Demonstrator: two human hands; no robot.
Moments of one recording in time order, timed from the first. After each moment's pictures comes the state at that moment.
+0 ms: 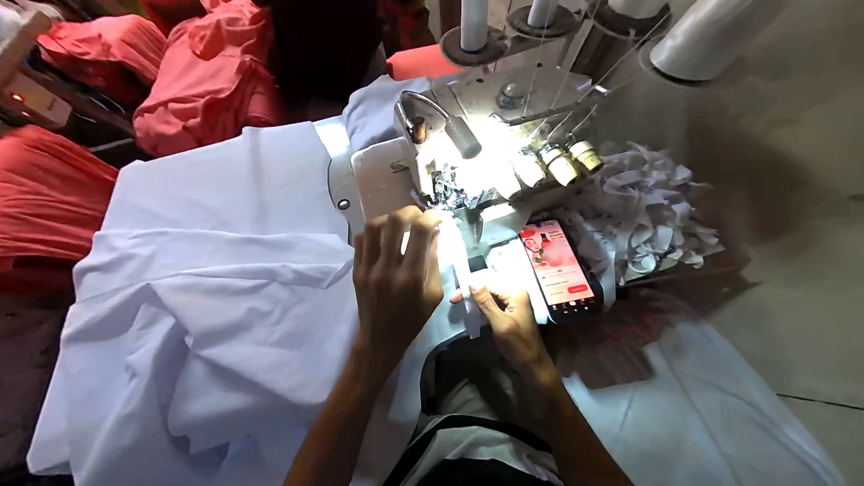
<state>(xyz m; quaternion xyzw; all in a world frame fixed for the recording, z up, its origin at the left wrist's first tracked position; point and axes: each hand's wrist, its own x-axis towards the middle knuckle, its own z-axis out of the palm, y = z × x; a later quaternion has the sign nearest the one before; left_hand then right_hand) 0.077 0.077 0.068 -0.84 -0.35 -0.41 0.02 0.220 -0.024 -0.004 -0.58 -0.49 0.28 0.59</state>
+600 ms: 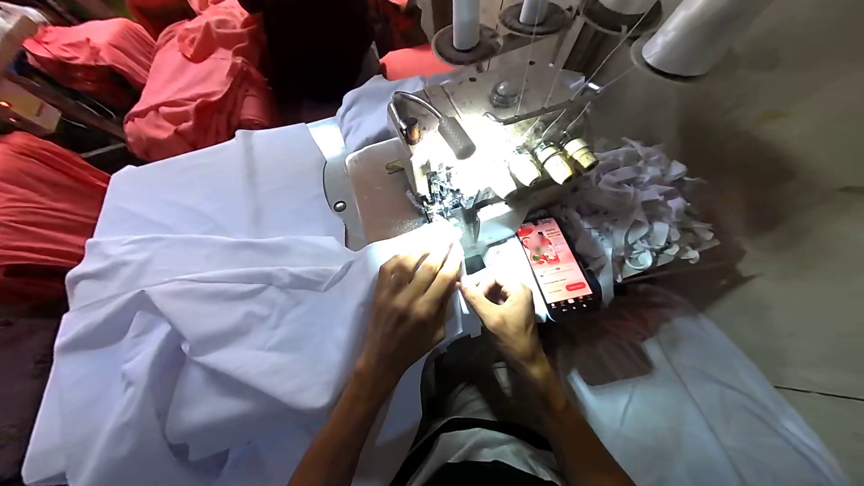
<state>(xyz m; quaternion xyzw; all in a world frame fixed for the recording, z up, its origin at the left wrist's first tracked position) 0.064 0.062 0.024 -0.90 -0.27 -0.33 0.00 0.214 -0.016 -0.010 -0.59 -0.43 0.24 0.64</state>
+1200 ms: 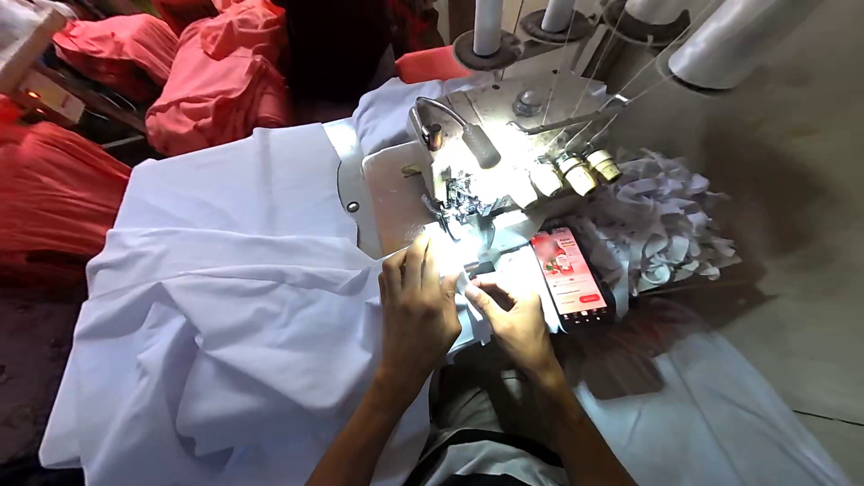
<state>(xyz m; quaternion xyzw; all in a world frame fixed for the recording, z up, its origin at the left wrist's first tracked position) 0.074 0.055 0.033 -0.84 -0.42 -0.34 -0.03 0.217 -0.014 -0.006 -0.60 -0.47 0.27 0.59</state>
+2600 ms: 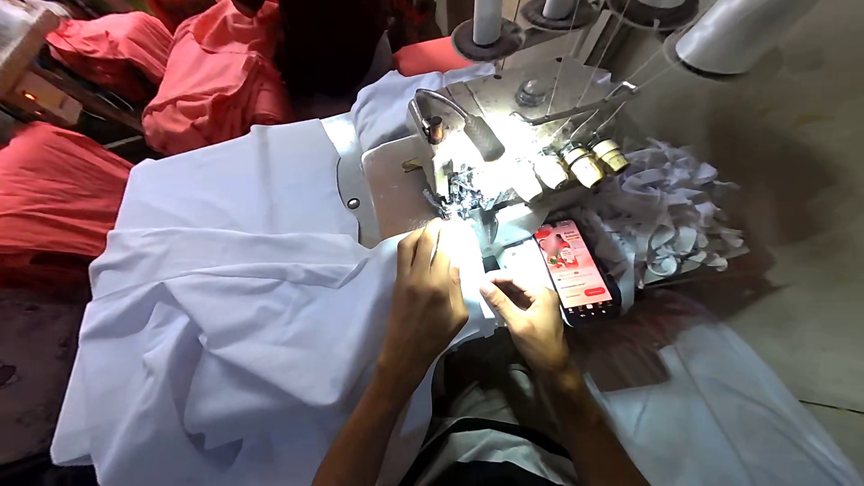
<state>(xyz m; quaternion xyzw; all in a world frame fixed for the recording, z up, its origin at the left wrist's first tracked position) 0.079 0.064 0.042 -0.87 -0.36 -0.34 -0.08 0.221 -0.023 -0.001 -0.59 -0.46 0.26 0.61</state>
